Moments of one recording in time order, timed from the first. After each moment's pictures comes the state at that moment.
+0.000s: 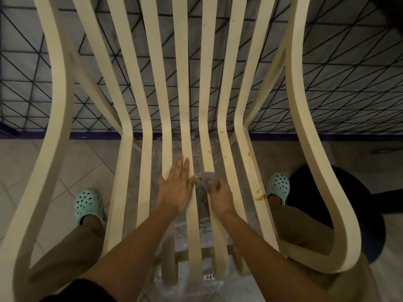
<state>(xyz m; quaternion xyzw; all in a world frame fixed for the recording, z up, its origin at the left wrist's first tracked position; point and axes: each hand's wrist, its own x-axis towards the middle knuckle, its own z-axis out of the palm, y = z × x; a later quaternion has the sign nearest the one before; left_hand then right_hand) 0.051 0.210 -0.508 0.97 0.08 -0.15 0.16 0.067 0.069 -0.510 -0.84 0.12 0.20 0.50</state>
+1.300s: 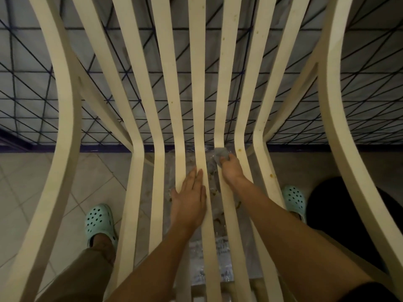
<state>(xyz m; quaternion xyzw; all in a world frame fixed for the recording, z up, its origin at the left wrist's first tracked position) 0.088 0.223 -0.519 0.98 0.10 -0.10 0.15 0.221 0.125 -0.521 -0.80 0.17 0.23 0.53</state>
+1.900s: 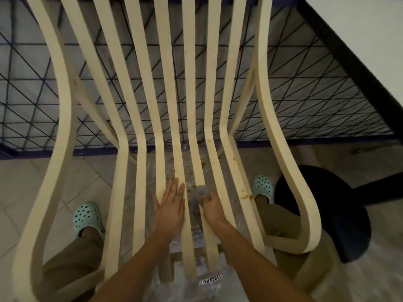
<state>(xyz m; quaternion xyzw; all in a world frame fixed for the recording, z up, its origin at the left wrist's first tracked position) -0.001 0.196 -0.511 0.98 0.06 -0.09 0.19 0.047 0.065 -0.501 -0.81 0.18 0.26 0.50</state>
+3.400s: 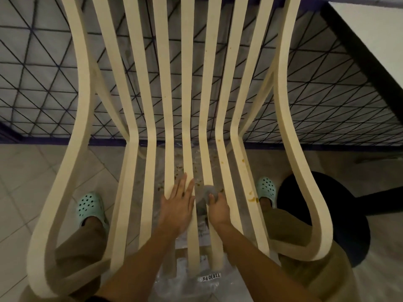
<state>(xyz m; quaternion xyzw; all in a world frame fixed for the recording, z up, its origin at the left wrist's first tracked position) -0.006 0.198 -0.493 0.98 0.04 -0.14 0.14 0.027 0.070 -0.496 -0.86 0.16 0.24 0.42</state>
